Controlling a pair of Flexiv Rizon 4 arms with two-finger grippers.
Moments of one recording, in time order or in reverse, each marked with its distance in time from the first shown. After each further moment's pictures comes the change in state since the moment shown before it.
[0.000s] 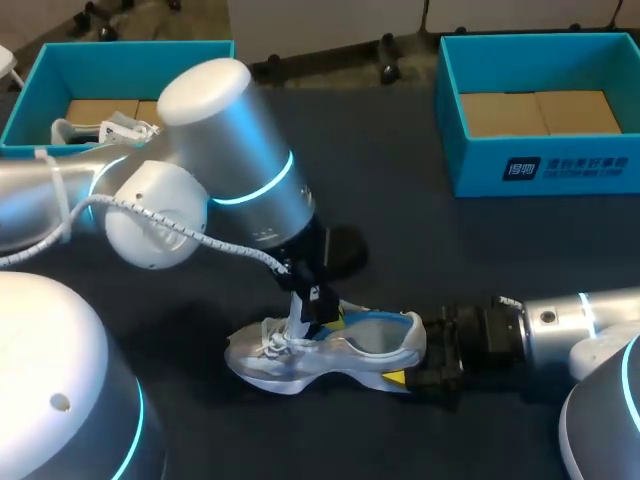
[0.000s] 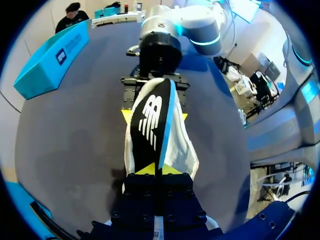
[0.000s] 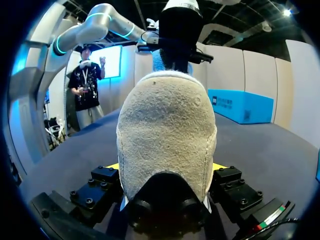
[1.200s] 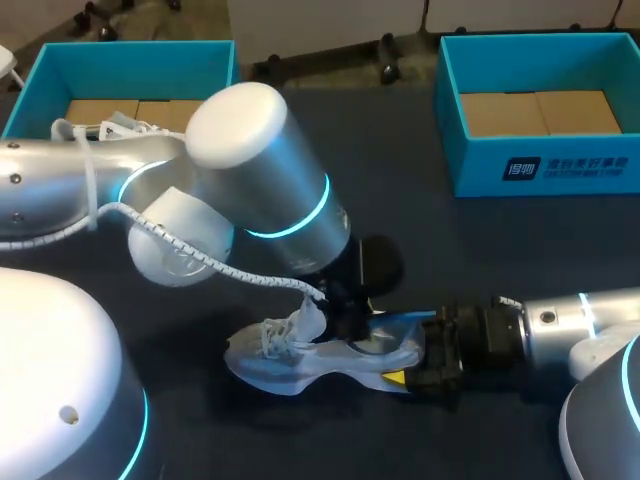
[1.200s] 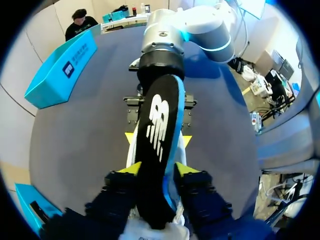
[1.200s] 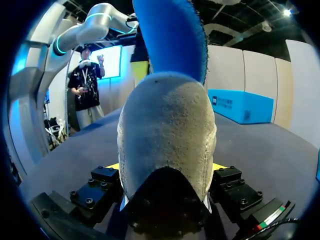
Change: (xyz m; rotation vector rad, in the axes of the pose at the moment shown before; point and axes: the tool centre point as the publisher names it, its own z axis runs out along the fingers) left arm 0.010 -0.039 0.006 -0.019 -0.157 0.022; right arm 0.000 0.000 0.000 0.000 0.000 0.000
